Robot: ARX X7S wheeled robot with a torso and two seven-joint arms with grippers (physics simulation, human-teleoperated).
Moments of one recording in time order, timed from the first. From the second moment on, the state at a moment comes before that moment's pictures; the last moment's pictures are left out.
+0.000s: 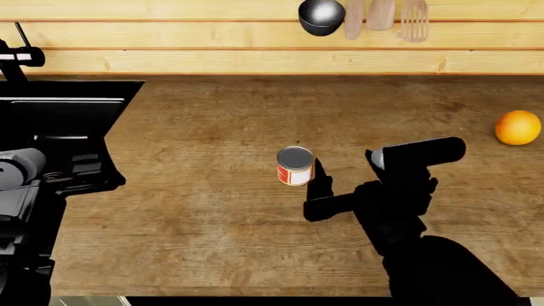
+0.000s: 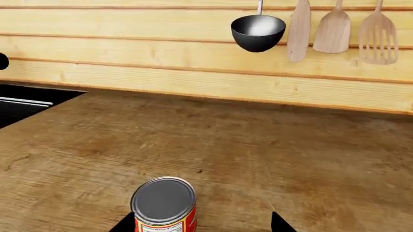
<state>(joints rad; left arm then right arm) -0.27 -0.35 -0.33 0.63 -0.53 -0.67 -0.10 0.48 0.12 -0.03 -0.73 0.32 1.26 0.05</state>
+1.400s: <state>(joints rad) -0.26 -0.37 -0.34 0.60 -0.54 -0.63 -0.12 0.70 0.15 -0.23 -0.24 0.36 1.16 -0.02</state>
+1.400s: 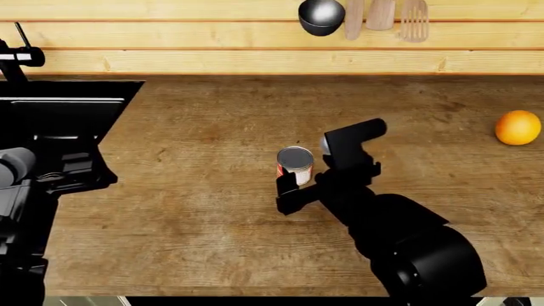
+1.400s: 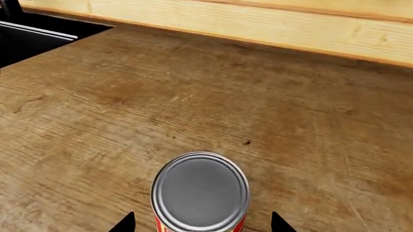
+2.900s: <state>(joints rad) -0.25 -0.39 -0.35 0.58 -0.55 -0.61 -0.14 0.84 0.11 -0.32 0.18 0.37 0.97 -0.07</state>
